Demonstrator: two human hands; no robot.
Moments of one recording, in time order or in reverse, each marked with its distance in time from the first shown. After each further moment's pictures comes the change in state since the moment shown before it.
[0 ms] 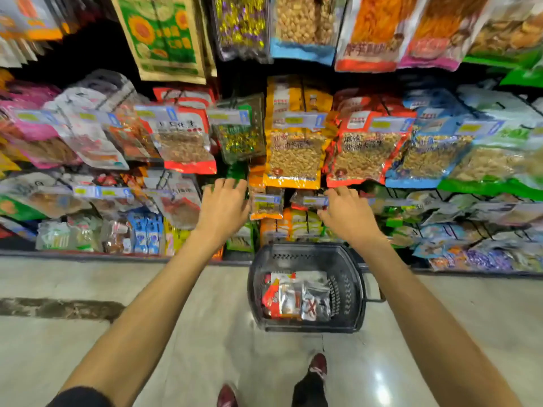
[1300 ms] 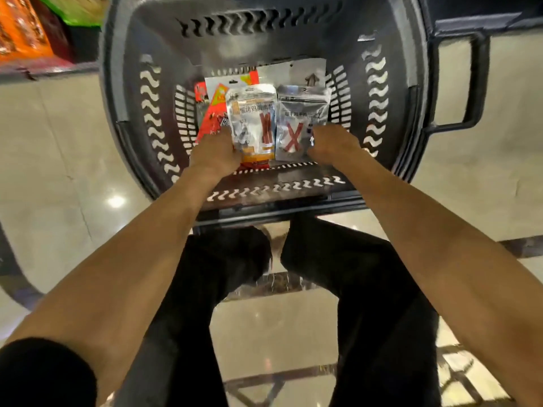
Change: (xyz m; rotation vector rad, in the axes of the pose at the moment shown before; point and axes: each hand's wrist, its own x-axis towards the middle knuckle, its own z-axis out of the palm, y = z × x) left_hand -0.056 0.105 0.675 -0.317 -0.971 -0.205; right_hand 0.095 0.134 0.649 0.204 -0.820 0.285
